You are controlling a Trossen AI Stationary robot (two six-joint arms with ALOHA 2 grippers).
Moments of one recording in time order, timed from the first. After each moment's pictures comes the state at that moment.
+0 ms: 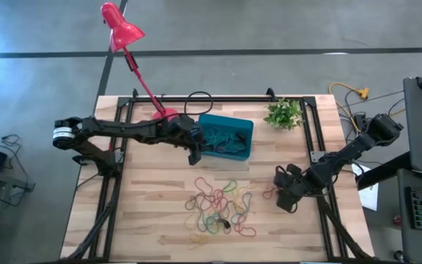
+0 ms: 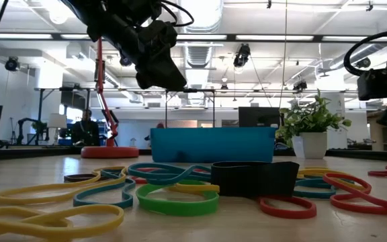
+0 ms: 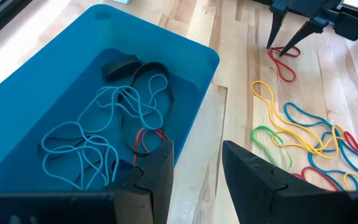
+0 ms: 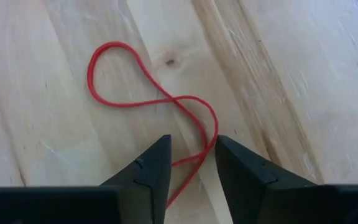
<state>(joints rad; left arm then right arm) 0.19 1.43 0.94 -0.12 0.10 -0.15 0.60 1.30 0.43 -0.48 0.21 1.03</state>
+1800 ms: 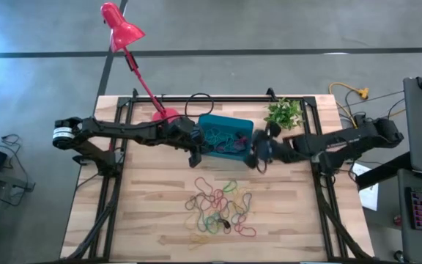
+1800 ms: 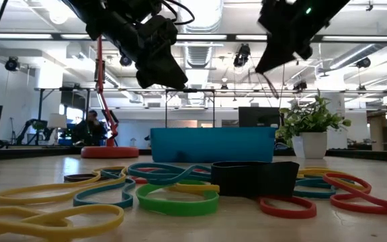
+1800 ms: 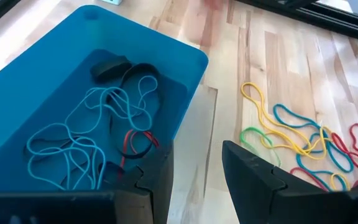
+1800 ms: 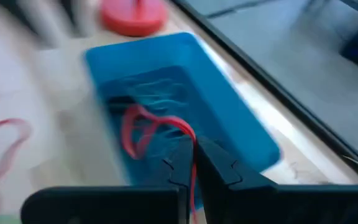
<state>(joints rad) 0.17 1.43 0.94 -0.11 0.10 -0.18 0.12 1.29 0.91 -0.46 0.68 0.46</state>
